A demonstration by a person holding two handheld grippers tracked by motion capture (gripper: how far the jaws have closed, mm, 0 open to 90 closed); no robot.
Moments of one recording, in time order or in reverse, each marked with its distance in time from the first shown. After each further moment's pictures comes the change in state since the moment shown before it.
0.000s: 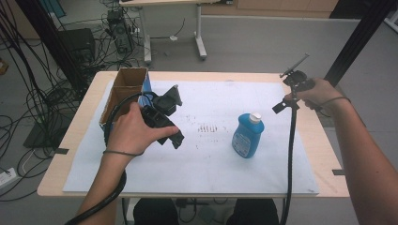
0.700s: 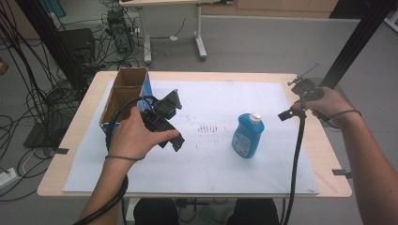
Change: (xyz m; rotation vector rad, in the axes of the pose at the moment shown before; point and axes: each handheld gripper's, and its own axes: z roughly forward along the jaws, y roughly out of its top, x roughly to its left) left arm -0.002 -0.005 0.011 -0.004 -0.002 -0.018; right arm 0.003 -0.043 -0.004 -0.053 -0.001 0.004
